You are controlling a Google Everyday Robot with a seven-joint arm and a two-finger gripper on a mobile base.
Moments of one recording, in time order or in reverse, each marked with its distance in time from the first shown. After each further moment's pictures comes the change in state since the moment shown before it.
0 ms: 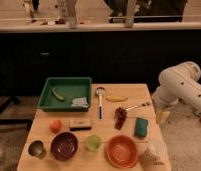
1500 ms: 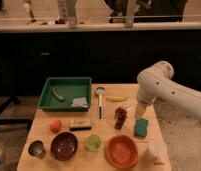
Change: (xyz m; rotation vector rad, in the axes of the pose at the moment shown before) arm -0.074 -0.031 0.029 0.028 -0.016 0.407
